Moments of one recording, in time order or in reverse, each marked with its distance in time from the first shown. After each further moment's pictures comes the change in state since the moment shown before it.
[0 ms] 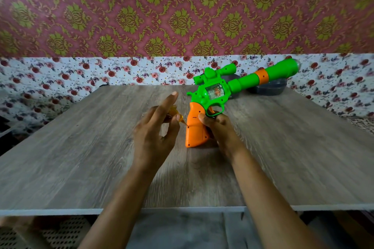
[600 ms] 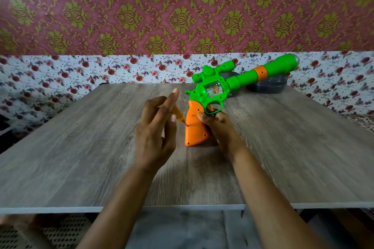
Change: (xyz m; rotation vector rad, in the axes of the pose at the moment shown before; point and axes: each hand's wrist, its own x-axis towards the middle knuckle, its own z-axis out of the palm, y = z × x) left_hand -0.002 -0.002 0.002 0.054 0.012 0.081; right_hand -0.001 -0.002 0.000 -0.019 -0.028 -0.002
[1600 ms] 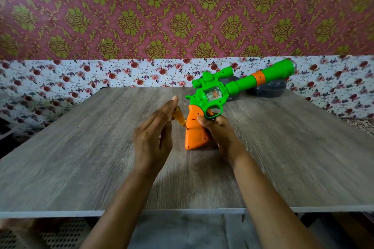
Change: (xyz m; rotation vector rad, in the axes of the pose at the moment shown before) left_hand -0.002 -0.001 -0.003 -0.034 0.051 0.044; right_hand 0.007 0.005 -0.003 -0.079 0.022 0.035
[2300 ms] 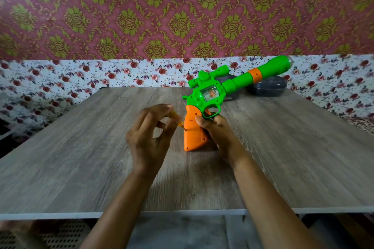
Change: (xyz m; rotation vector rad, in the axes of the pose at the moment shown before) left_hand 0.005 0.007 -0.003 -0.109 0.136 -0.056; right_hand -0.001 0.000 0.003 0.014 -0.038 0.004
